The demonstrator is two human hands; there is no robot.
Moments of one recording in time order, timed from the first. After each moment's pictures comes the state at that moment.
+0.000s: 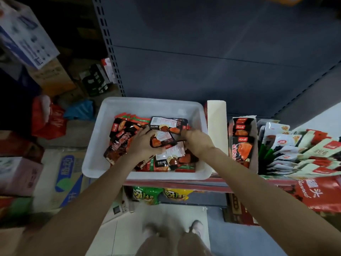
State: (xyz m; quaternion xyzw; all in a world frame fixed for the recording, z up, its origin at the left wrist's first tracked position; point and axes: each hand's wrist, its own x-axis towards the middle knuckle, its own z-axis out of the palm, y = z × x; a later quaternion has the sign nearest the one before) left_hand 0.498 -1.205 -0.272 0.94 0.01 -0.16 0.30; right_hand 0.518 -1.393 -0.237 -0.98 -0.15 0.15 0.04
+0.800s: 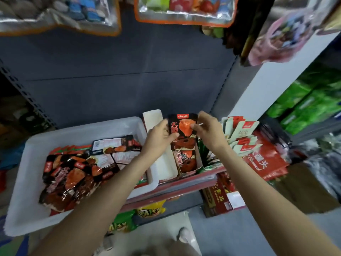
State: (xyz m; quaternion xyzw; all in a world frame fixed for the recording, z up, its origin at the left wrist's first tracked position) left_hand 0.514 -1.404 -0.199 0.82 -0.15 -0.08 0.55; right_hand 0.478 -1.566 -0.166 -0.90 0.05 -0.11 0.42
